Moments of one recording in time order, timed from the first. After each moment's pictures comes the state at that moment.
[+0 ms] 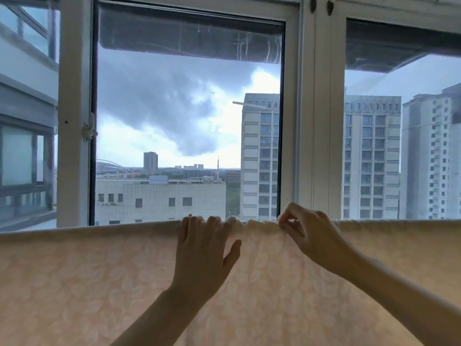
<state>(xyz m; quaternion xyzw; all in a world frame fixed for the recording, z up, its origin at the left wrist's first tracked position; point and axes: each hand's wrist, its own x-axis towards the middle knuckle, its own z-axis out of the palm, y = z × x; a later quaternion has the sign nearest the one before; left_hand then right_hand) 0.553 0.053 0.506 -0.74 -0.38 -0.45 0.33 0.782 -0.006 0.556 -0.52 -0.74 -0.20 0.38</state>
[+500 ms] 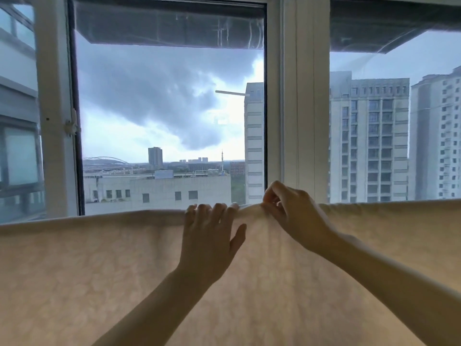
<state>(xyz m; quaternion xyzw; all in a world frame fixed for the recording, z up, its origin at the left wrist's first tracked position) 0.623 0.034 0.511 -0.74 -0.39 -0.43 0.34 0.816 -0.014 0.564 -0.48 -0.75 -0.22 0.41</state>
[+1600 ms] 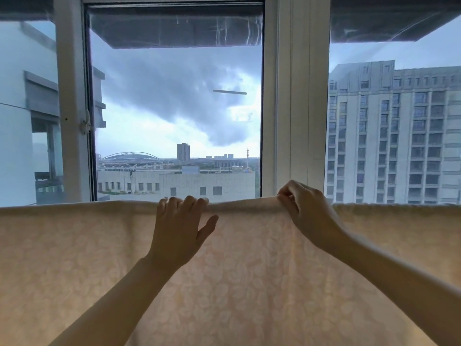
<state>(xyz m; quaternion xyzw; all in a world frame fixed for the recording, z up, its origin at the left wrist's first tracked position) 0.651 0.011 0.519 -0.71 -0.48 -0.37 0.37 0.922 -0.028 0.559 -0.47 -0.73 -0.20 0.45</state>
